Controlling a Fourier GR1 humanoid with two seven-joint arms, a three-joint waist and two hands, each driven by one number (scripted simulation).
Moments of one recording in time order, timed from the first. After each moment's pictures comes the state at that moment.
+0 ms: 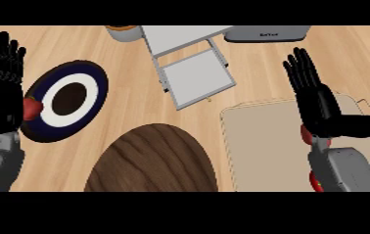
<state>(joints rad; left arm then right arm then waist) -0.22 0.47 0.04 -1.55 0.18 0.33 -0.09 -0.24 -0.27 0.06 -1.46 -0.28 -0.03 -0.19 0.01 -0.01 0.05</state>
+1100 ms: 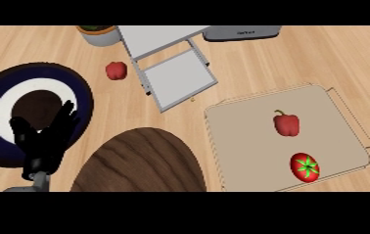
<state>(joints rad) 0.01 0.36 -0.06 -1.41 0.34 0.18 0.19 0.78 -0.28 -0.26 -1.91 -0.09 -0.50 -0.08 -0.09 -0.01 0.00</state>
